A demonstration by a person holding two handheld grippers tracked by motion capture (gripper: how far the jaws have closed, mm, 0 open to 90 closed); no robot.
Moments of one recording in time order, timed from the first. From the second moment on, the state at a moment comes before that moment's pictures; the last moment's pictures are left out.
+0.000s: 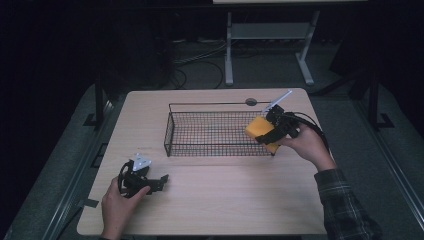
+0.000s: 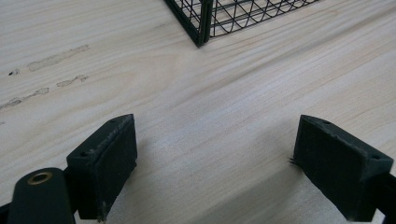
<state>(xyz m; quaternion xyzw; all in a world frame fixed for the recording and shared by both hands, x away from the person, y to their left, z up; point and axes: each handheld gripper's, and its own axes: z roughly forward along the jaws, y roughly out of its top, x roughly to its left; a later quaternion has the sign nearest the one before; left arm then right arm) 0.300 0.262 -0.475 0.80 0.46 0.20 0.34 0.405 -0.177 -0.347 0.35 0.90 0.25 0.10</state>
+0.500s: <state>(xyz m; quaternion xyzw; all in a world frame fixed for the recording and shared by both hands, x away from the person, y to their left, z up) 0.300 0.262 -0.475 0.80 0.46 0.20 0.34 0.432 -0.165 -0.350 0.36 0.89 0.25 0.10</state>
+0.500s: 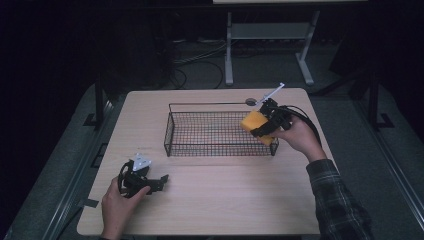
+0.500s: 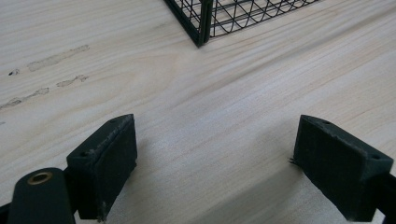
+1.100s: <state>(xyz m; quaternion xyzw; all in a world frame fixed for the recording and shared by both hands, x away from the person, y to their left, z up) 0.300 0.262 -0.475 0.80 0.46 0.20 0.34 0.454 -0.160 -0.368 0.37 0.89 0.25 0.10</state>
